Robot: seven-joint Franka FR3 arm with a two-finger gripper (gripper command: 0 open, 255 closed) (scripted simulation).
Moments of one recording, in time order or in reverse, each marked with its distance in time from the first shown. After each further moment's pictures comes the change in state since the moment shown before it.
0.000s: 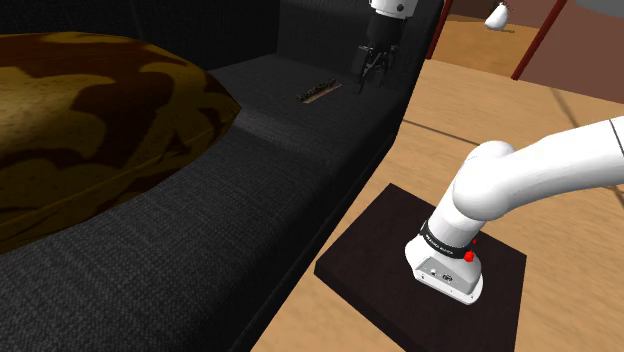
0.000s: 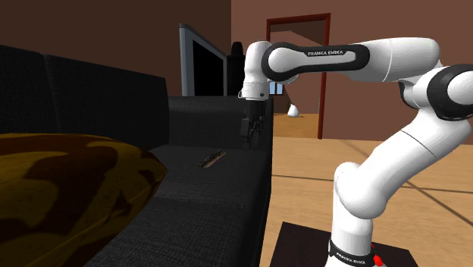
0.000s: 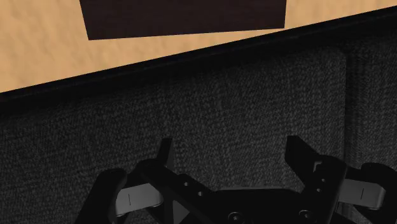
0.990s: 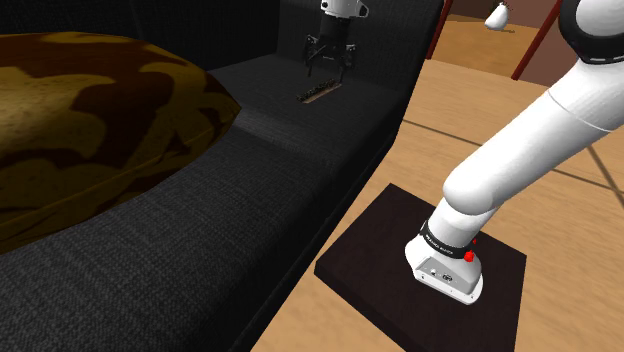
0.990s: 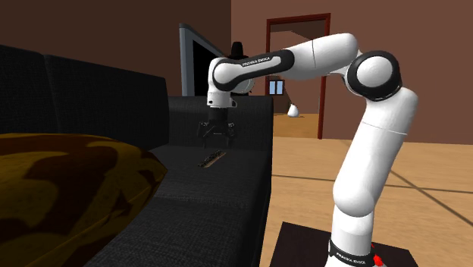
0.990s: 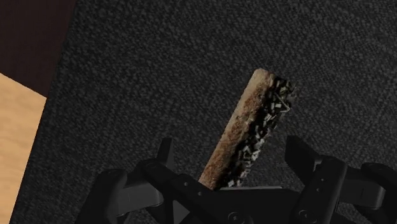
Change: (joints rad) arm -0.233 0.505 0.113 0.339 0.057 0.133 0.793
